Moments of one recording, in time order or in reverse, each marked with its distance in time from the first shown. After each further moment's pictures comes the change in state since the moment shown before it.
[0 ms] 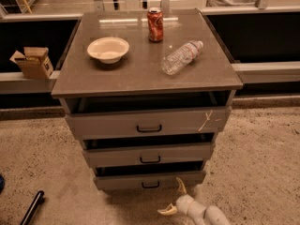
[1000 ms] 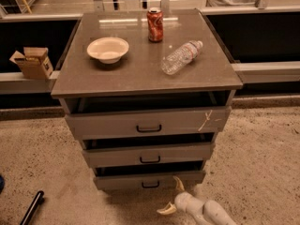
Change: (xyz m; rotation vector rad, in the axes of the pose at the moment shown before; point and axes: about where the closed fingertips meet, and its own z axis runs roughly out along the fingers) arm -0.014 -0.001 0.004 -0.064 0.048 -0.035
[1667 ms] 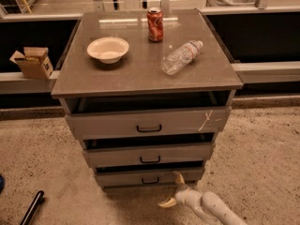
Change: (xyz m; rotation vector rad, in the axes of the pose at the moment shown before) arm -0.001 -0.026 0.012 0.008 0.100 -0.014
